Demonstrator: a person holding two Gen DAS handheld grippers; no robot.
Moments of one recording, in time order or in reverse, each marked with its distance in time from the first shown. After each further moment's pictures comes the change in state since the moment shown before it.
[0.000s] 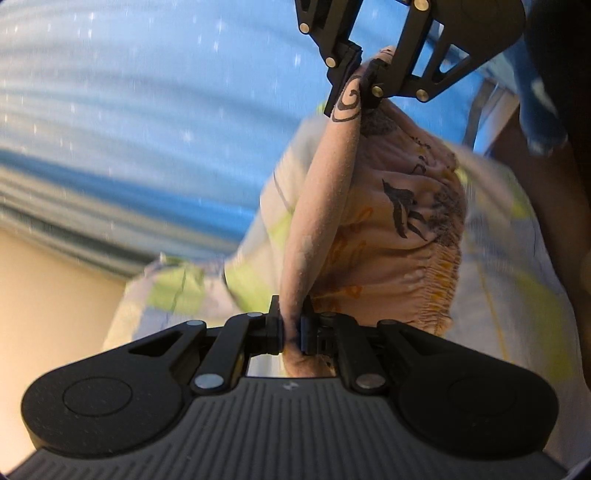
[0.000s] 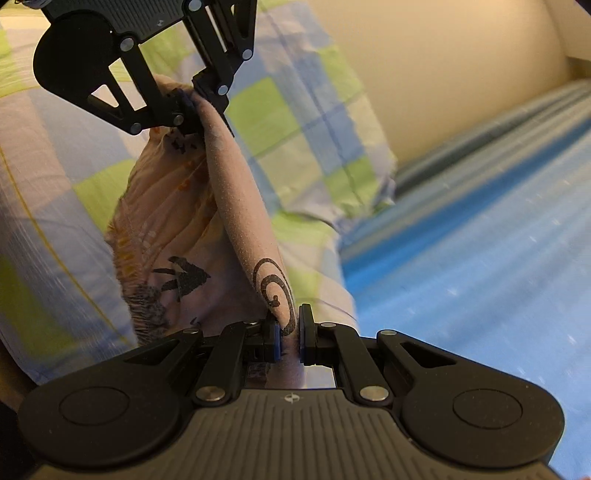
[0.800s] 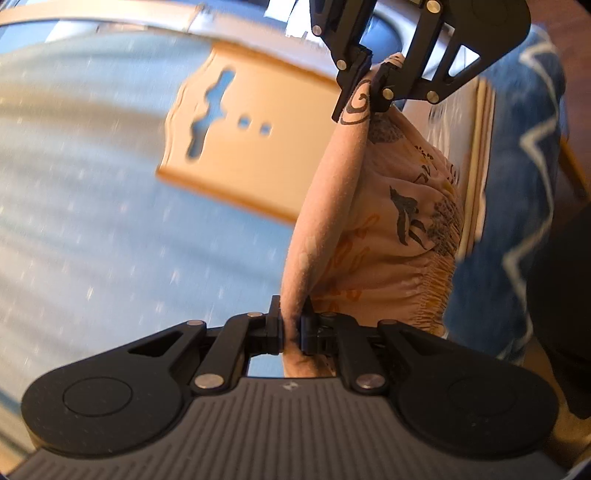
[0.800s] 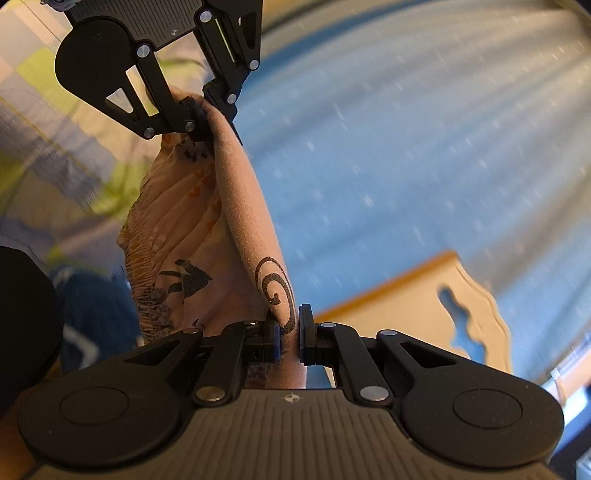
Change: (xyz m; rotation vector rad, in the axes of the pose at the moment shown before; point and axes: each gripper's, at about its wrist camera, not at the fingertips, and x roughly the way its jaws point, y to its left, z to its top) left arm -0.069 -0.026 0.223 0.150 -0.662 -0.184; right arm -0.220 -0.065 -0.130 0.168 0.515 -0.315
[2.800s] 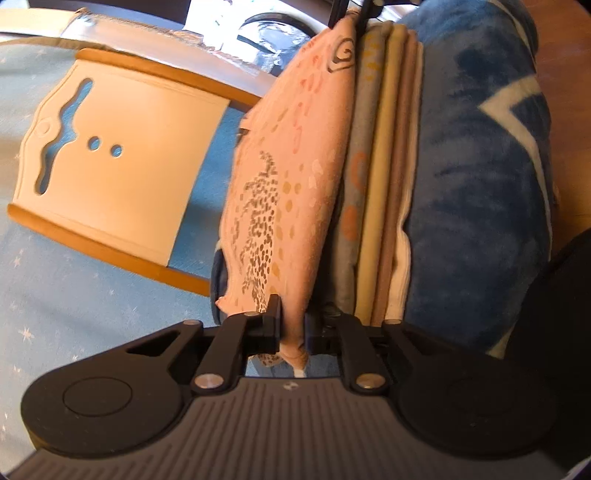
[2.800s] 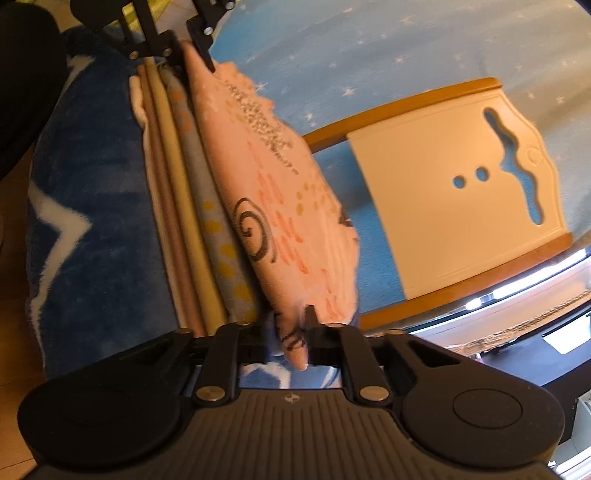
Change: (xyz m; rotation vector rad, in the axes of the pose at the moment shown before) left arm 0.153 -0.116 0.021 0.025 -0.062 -0.205; right arm 0.083 0.037 -0.180 -0.055 0.332 0.032
